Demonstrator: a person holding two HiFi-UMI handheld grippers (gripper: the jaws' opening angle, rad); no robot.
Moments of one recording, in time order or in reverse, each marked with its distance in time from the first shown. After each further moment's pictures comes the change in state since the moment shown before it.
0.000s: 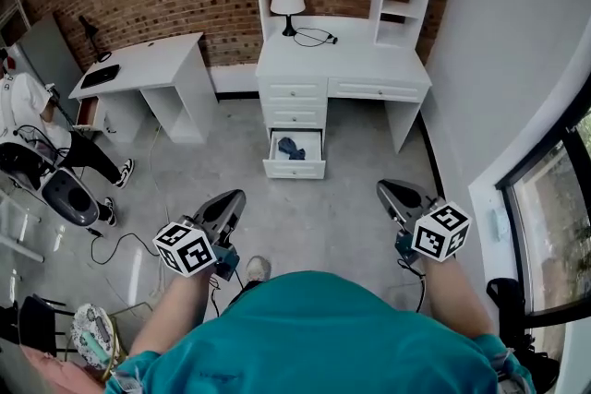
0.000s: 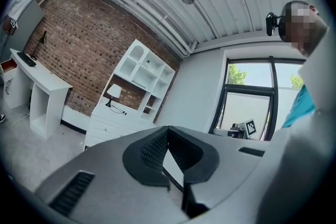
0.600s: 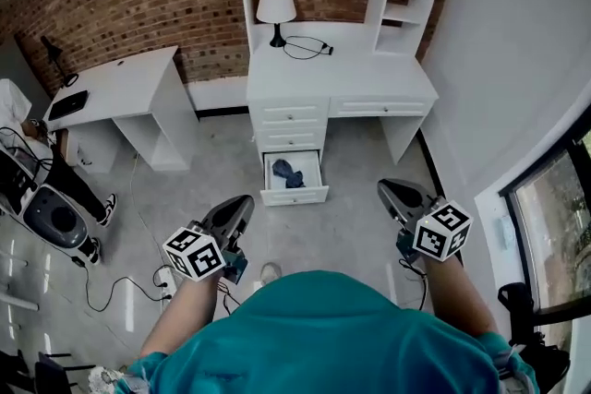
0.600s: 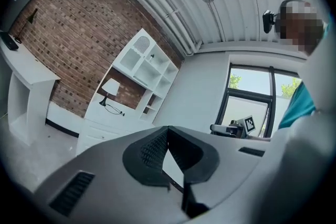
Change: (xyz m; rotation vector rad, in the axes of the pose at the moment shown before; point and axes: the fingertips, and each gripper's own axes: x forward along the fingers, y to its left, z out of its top) left arm 0.118 0.188 0.047 -0.038 0.032 -0.126; right arm 0.188 -0.075 0.034 -0.009 0.010 -0.106
